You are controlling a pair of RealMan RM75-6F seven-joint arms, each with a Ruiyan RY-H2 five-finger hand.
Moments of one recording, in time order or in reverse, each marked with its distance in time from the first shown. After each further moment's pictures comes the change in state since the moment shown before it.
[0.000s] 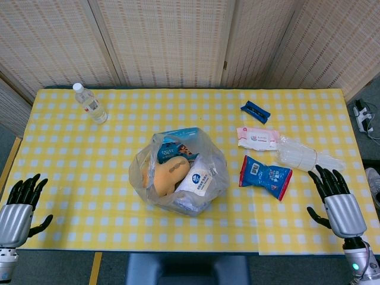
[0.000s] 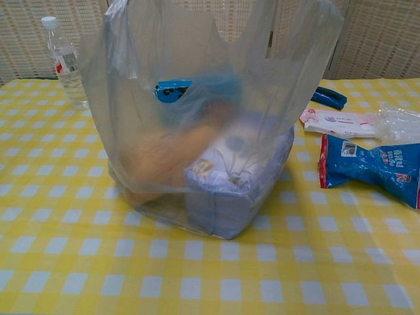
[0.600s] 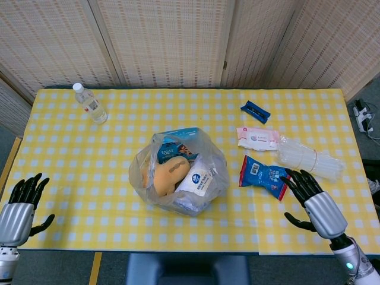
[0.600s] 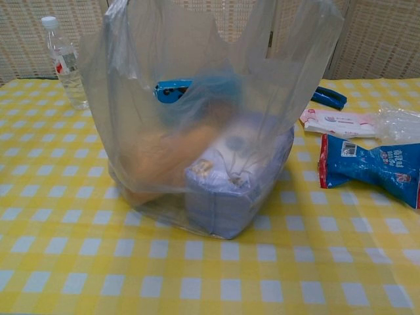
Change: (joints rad) left arm -0.007 0.004 -0.002 -0.017 -0.005 -0.014 -0.005; right arm 0.099 0.030 -0.033 0.027 -0.233 0.008 0.268
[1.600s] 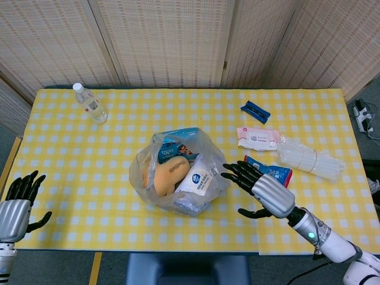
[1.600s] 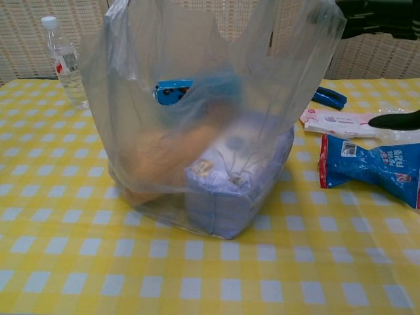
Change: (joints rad) left arm -0.016 0.012 -0.016 0.014 -0.044 -0.035 -0.039; right arm 0.338 0.066 0.040 -0.185 -0.037 -0.277 0.196
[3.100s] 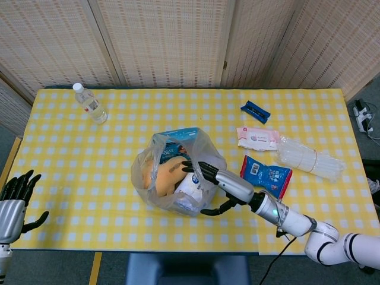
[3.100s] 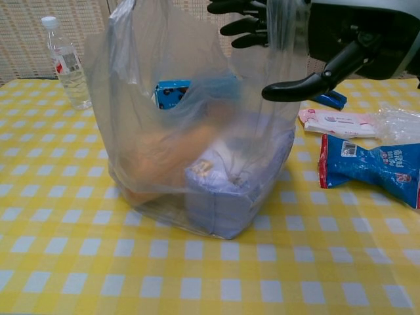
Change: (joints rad) left arm 0.008 0.020 0.000 0.001 0.010 0.021 -0.056; right arm 0.266 -0.203 0.002 0.147 0.044 -0.037 0.552
